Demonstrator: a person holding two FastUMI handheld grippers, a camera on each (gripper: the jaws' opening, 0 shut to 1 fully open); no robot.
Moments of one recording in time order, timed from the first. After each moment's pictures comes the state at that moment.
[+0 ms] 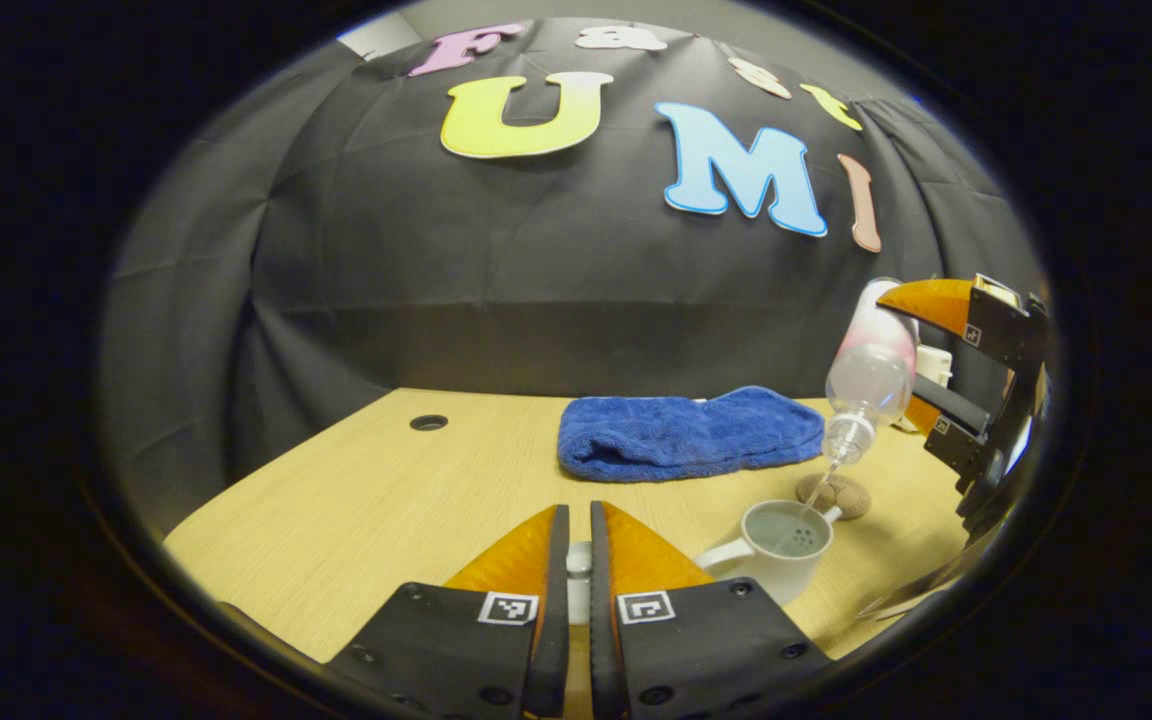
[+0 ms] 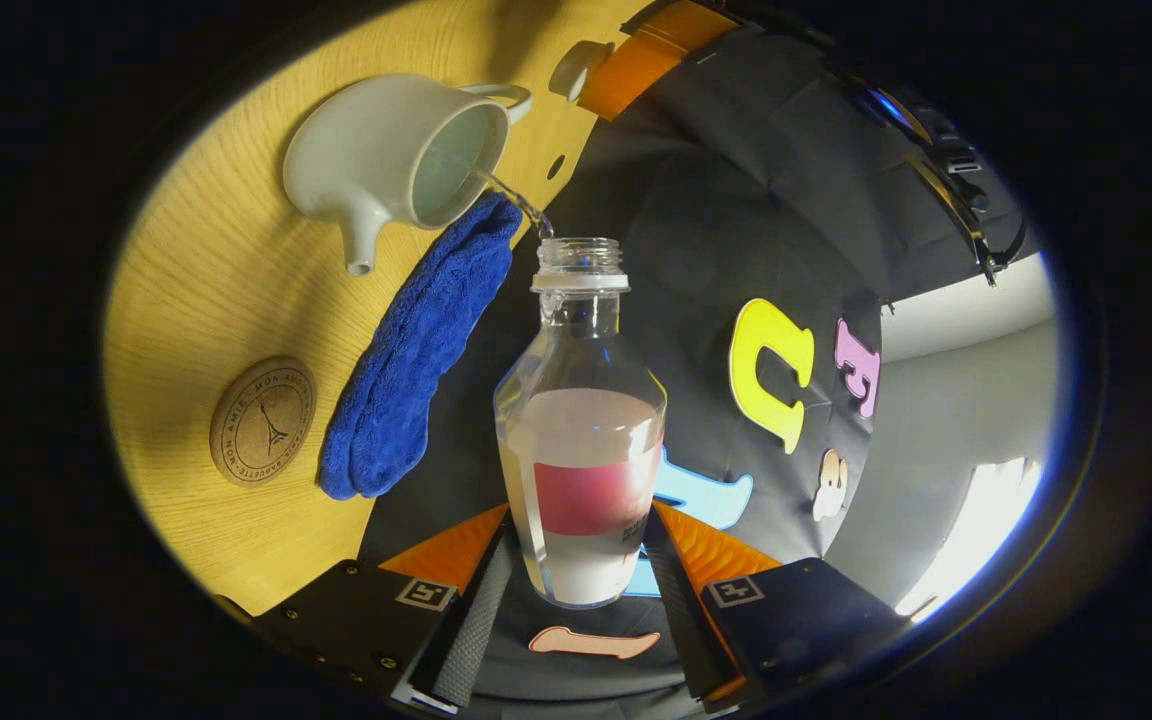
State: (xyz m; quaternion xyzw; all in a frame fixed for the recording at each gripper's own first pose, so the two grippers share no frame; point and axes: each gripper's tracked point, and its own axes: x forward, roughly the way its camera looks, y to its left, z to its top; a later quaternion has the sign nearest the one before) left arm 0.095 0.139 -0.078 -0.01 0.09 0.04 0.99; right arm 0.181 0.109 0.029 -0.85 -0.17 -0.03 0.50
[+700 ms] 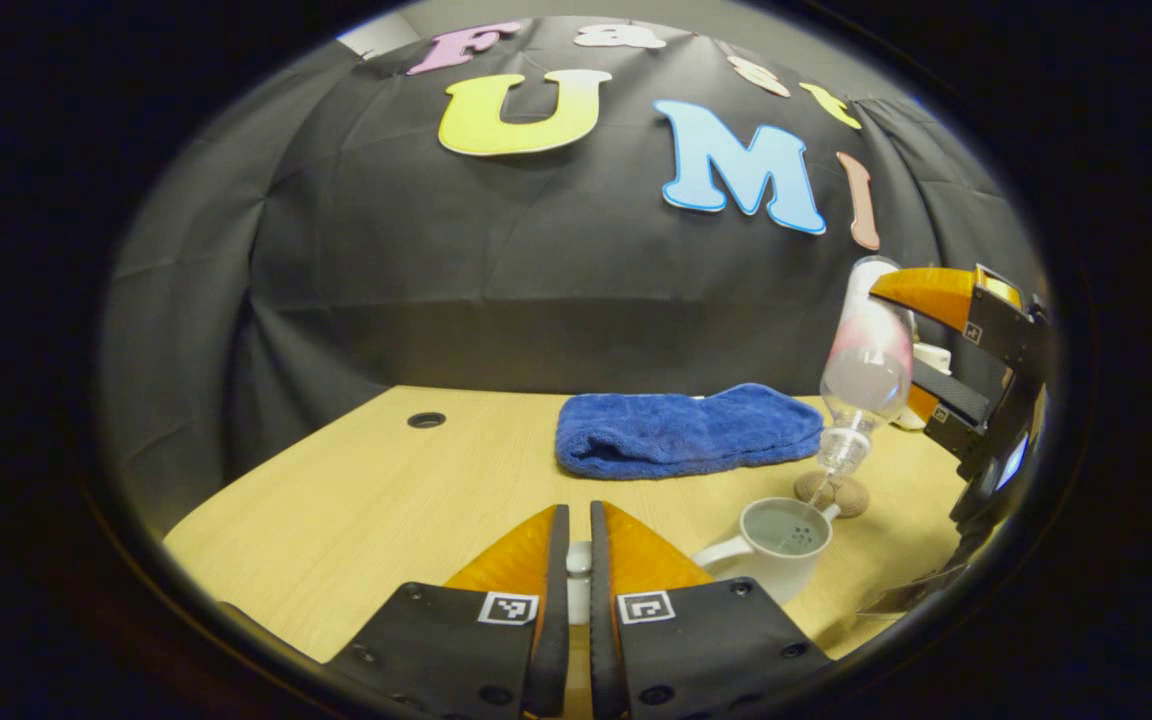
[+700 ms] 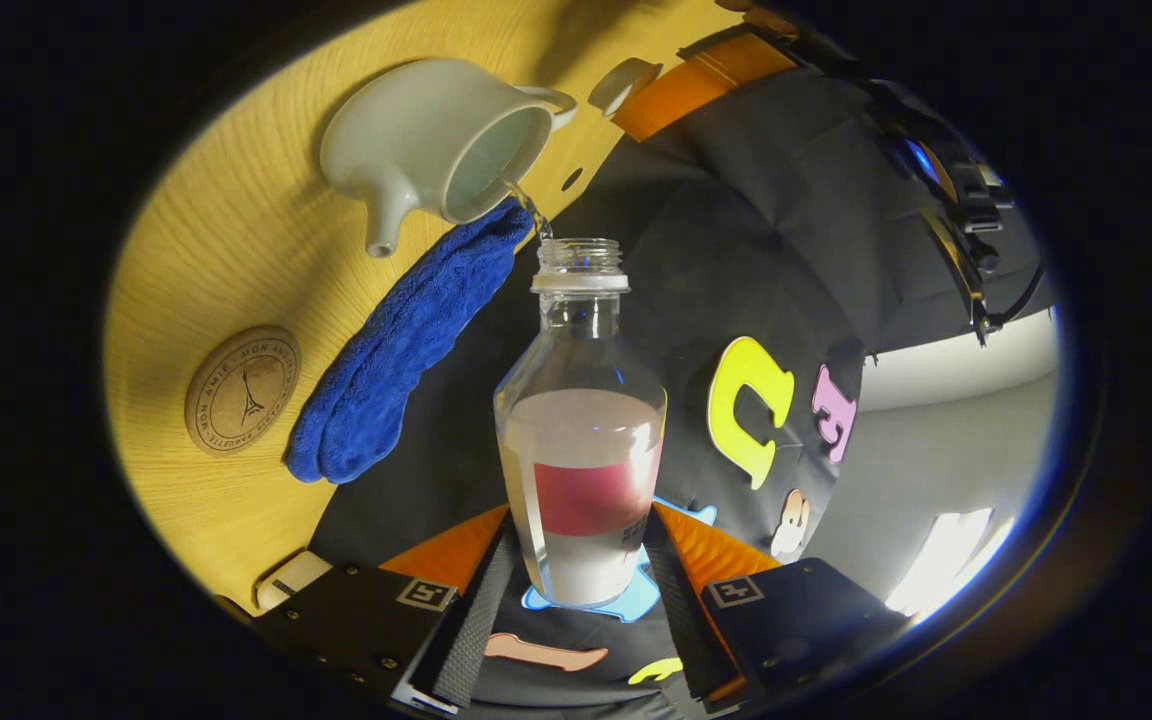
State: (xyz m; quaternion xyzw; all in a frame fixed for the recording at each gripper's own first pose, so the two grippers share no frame) left arm 0.093 0.137 -0.079 -0.01 0.10 0.04 0.99; right arm 0.176 0.122 0.034 -0.88 -0.21 -0.03 0.43
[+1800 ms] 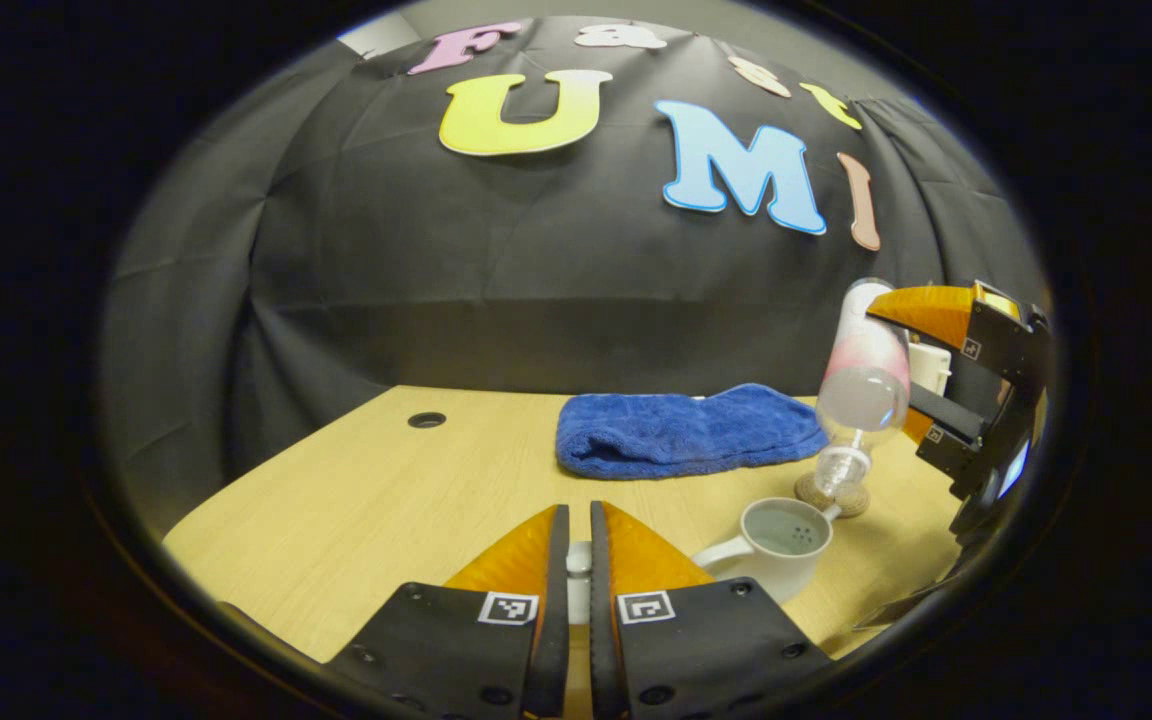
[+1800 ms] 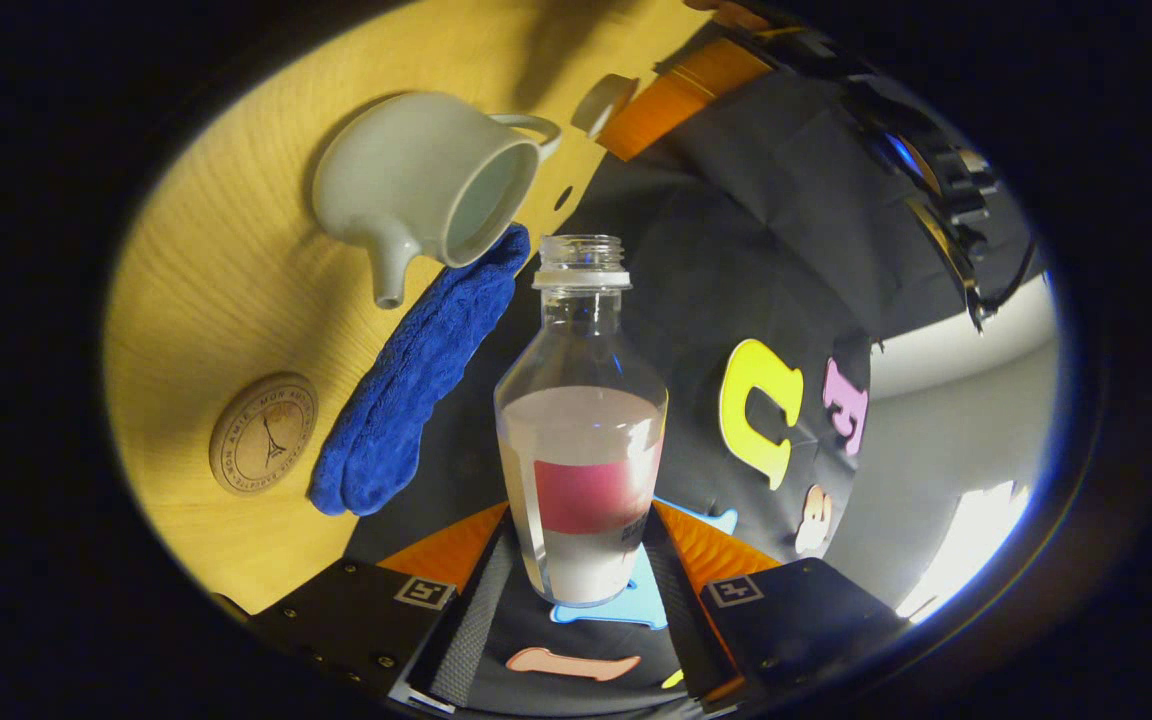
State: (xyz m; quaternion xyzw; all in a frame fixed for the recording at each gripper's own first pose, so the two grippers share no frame) left arm 0.092 0.137 -0.078 -0.01 0.10 0.04 0.99; right arm 0.176 0.111 0.007 -0.83 -0.18 0.02 0.53
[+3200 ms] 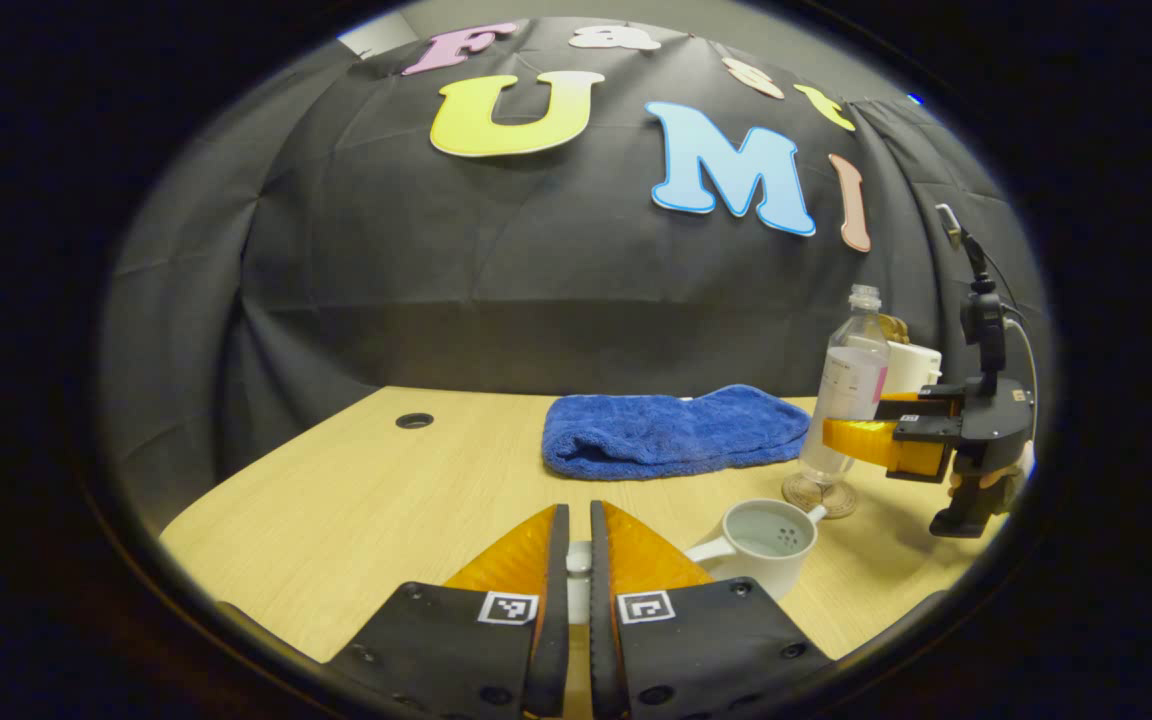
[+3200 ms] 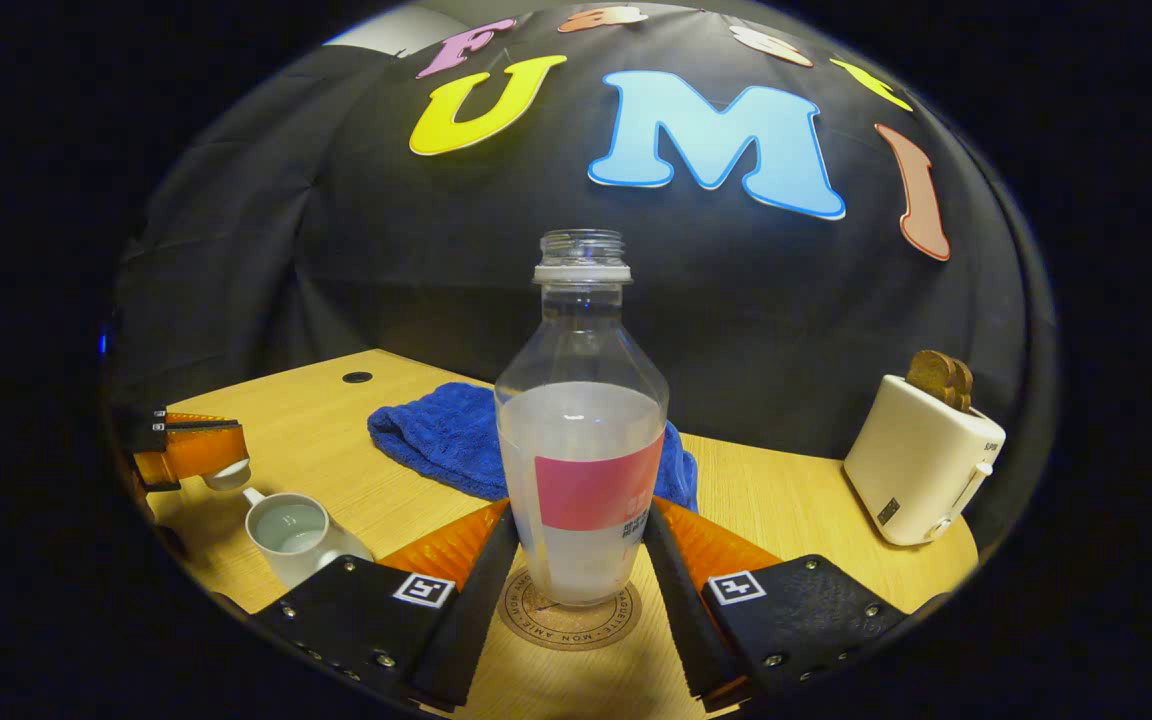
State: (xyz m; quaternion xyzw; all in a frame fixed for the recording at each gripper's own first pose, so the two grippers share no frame) left arm 0.093 0.127 -0.077 -0.01 0.09 0.02 1.00; right arm 0.207 0.080 -0.075 -0.09 0.12 0.14 0.98
